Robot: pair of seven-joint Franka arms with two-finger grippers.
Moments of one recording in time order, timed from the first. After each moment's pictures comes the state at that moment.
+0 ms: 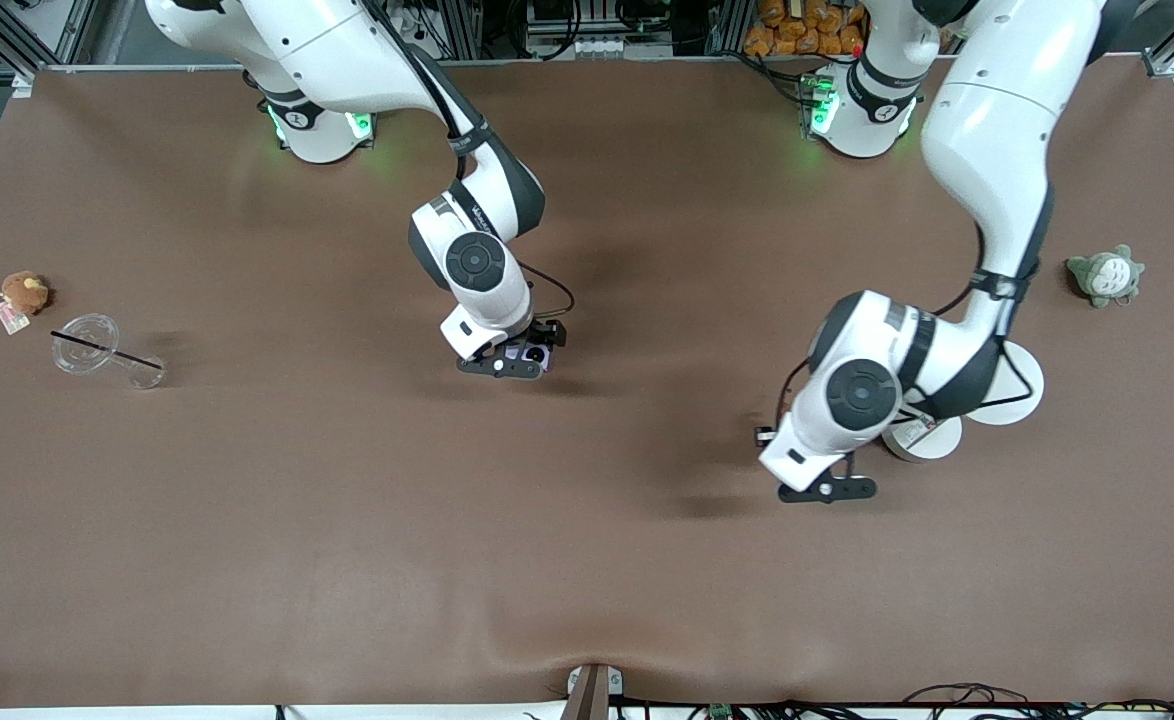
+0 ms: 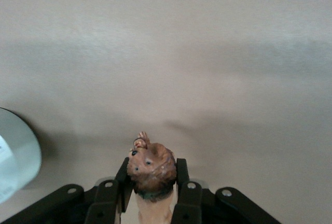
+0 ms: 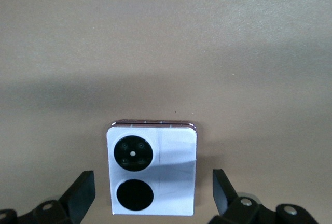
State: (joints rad) left arm -0.14 0.70 -0.26 -1.51 0.25 2.08 -0.50; right arm 0.70 0.57 -0.01 -1.87 0.13 2.40 0.71
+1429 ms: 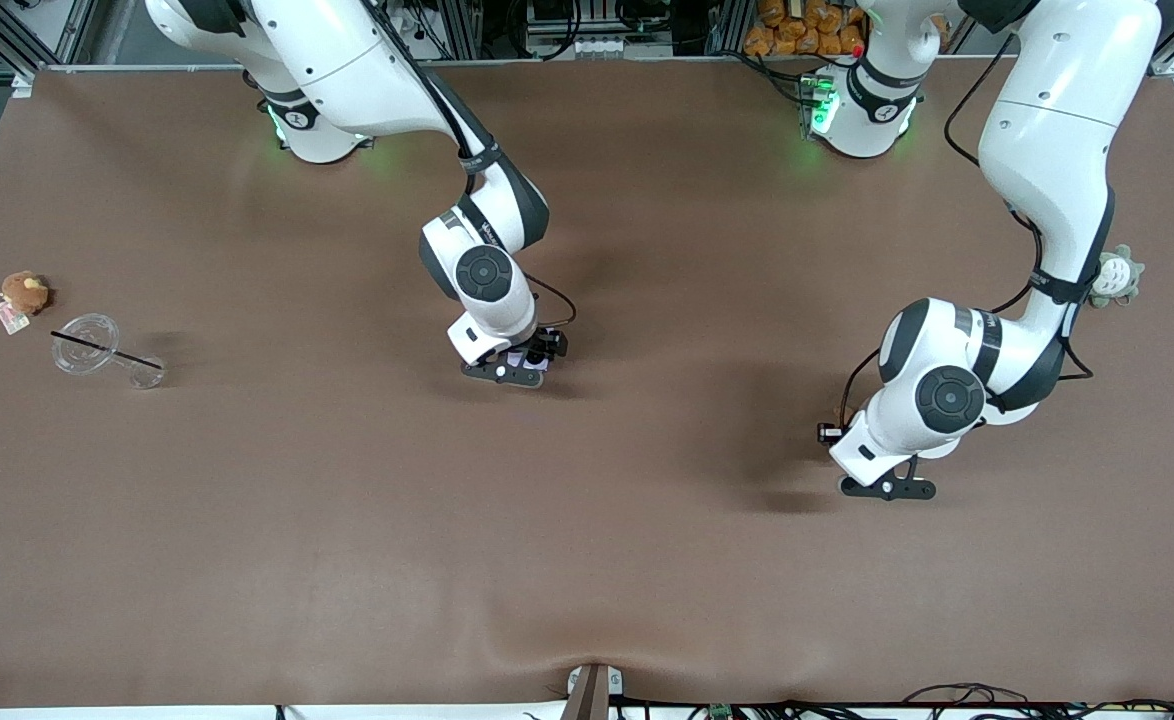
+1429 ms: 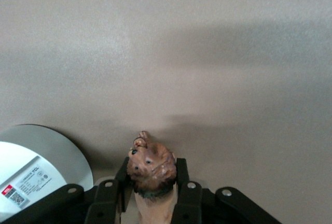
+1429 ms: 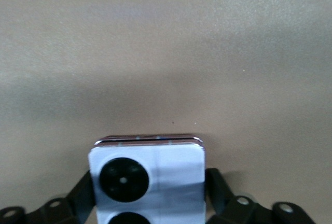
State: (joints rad) left arm 0.01 0.65 -0.26 -1.71 0.26 2.25 -0.30; right arm 0.71 0.64 -0.01 -1.87 0.13 2.47 0.77
